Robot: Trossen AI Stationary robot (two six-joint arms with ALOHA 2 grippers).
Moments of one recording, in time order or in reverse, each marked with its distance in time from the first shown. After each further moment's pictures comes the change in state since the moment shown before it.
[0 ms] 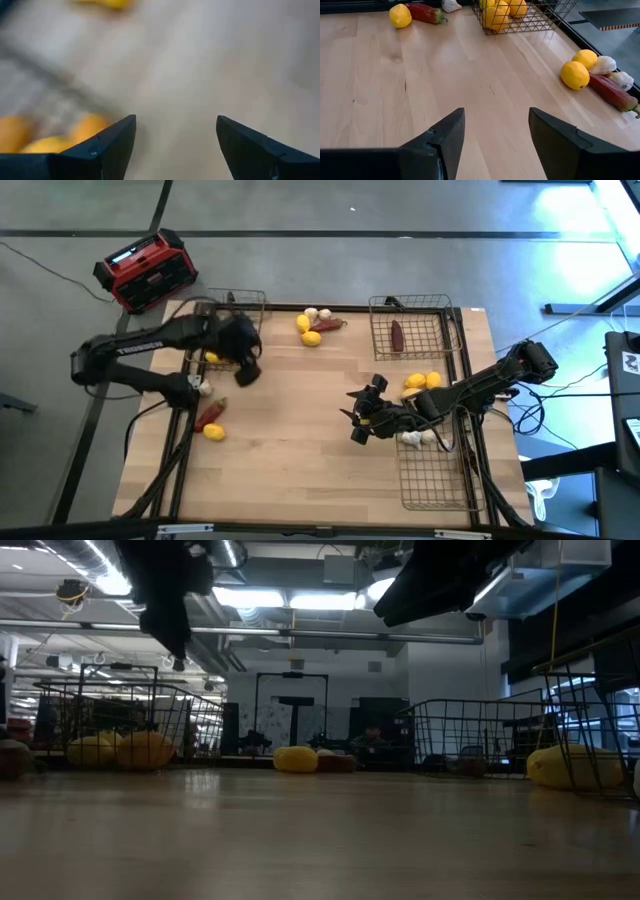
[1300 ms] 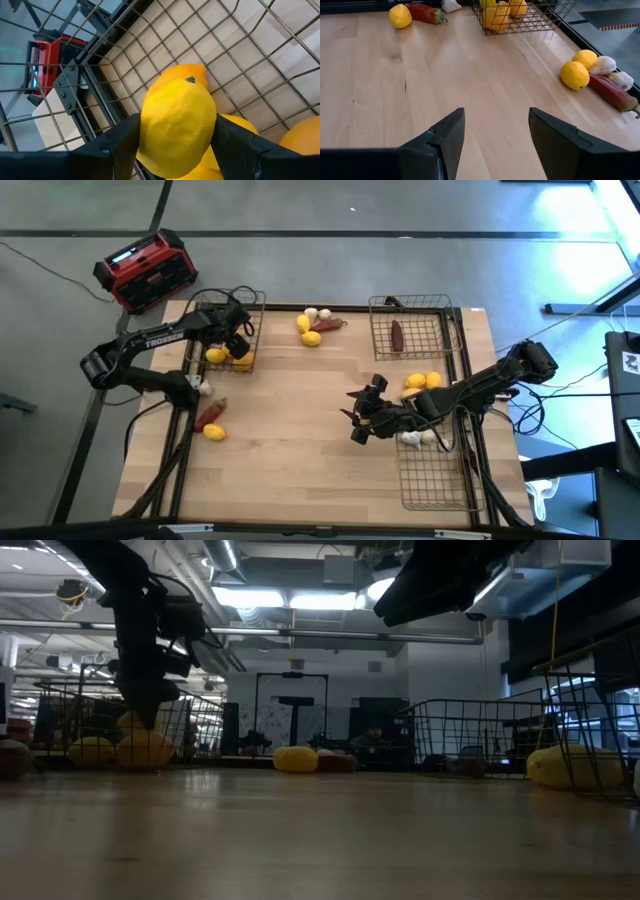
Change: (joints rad) left arm 0.424 0.123 -0.285 0.225 -0.531 0.198; right arm 0.000 0.000 0.000 0.001 0.001 0.000
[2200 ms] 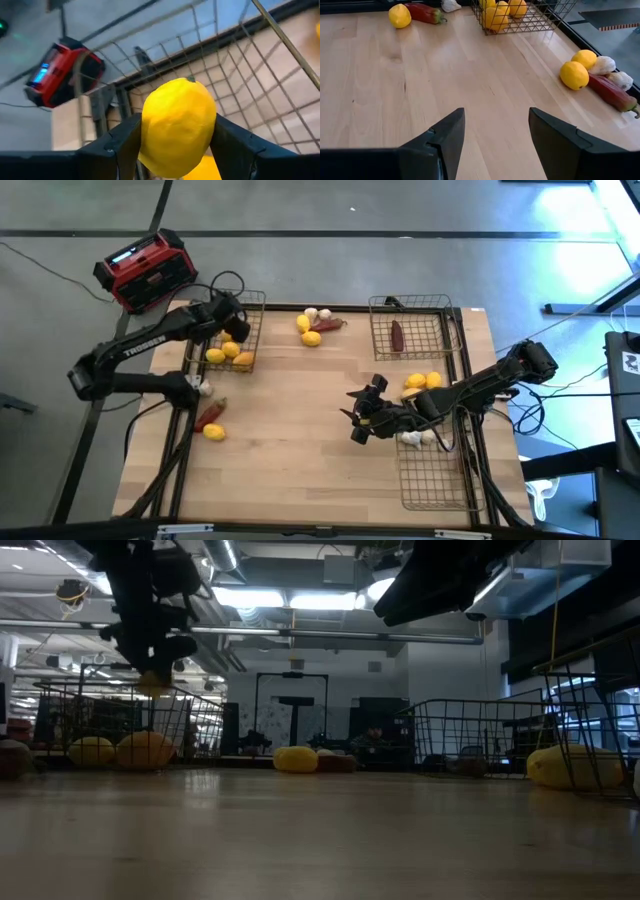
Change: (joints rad) left arm -0.048 -0.155 0.116 -0.052 -0.094 -0.259; right arm 0.000 0.000 0.000 -0.002 0.002 0.000
